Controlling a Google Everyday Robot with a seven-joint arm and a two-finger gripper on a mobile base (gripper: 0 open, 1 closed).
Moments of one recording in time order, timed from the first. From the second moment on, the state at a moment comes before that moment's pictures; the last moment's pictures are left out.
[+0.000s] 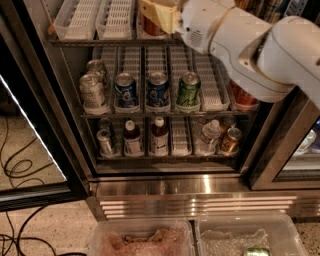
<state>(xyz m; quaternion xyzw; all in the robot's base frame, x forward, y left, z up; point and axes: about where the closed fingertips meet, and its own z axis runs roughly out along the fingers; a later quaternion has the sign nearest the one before) 0.606 0.001 1.113 -0.35 0.50 0.22 0.76</state>
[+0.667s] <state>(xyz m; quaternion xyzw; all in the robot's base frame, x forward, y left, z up) 0.562 -0.048 1.073 -0.40 0.56 0.17 0.71</state>
